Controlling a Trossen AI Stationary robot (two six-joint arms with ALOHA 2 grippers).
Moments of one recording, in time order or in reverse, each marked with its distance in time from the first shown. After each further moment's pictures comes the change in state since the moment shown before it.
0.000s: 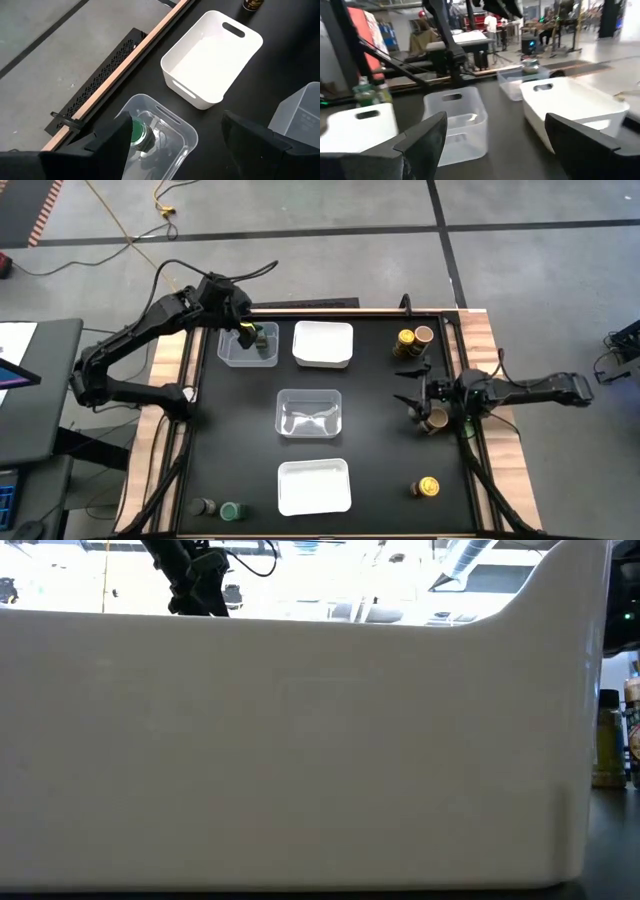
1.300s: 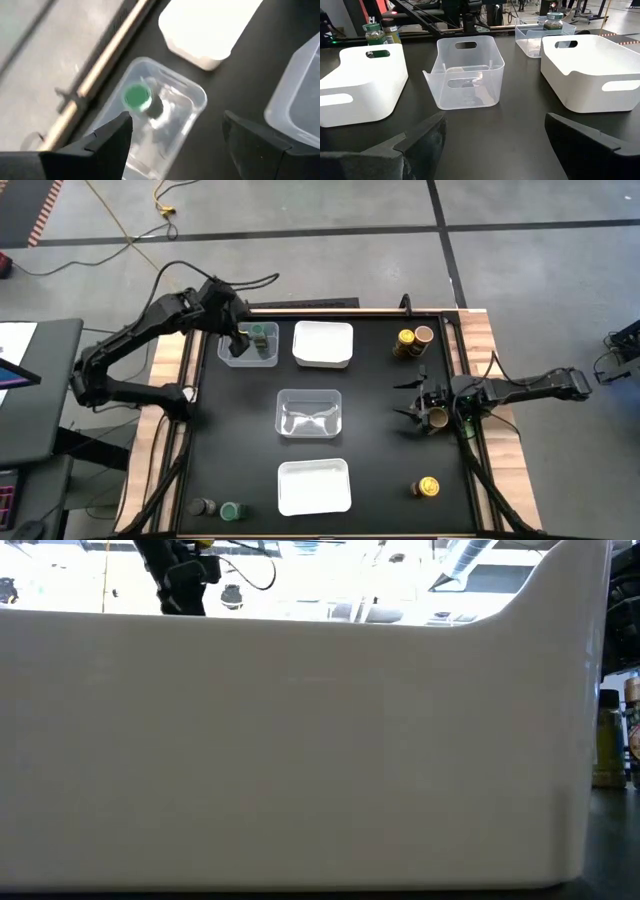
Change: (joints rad) left arm 0.005 0.000 0.000 -0.138 -0.009 0.164; right arm 0.086 0.000 0.001 -0.245 -0.023 -0.022
